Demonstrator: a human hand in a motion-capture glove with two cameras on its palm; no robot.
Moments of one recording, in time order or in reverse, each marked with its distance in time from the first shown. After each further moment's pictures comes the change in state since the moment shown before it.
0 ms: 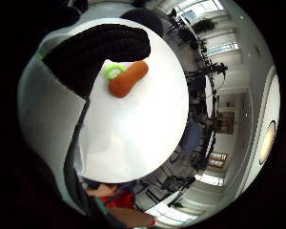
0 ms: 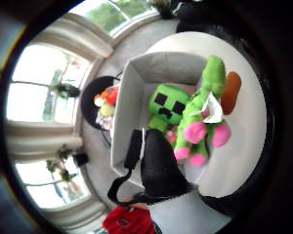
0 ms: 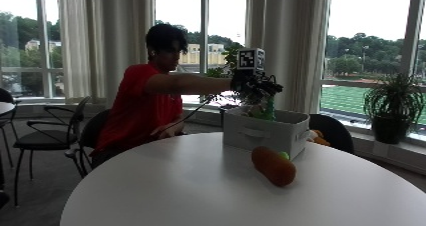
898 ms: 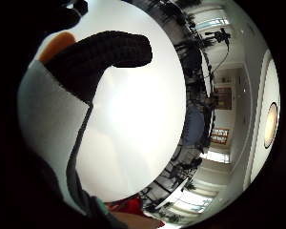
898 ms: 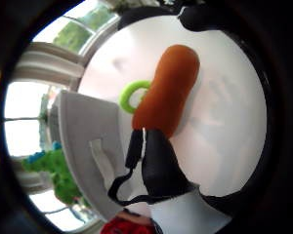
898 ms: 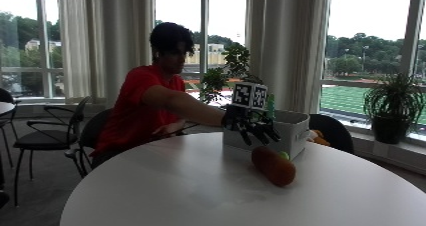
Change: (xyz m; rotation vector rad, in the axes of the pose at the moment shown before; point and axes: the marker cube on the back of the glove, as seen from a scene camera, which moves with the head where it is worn) arm 0.203 -0.020 0.126 -0.086 0.167 0.446
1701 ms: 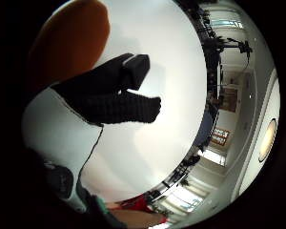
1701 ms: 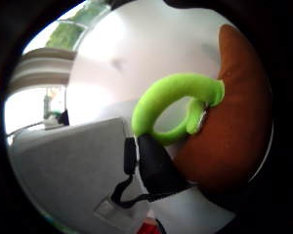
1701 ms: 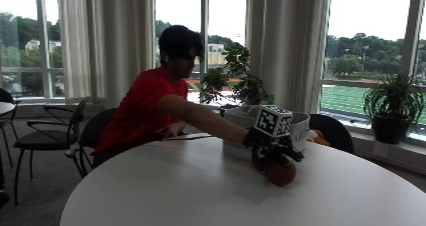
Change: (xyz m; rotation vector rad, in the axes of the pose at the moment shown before) arm -0.069 -0.059 0.074 -0.218 -0.118 0.021
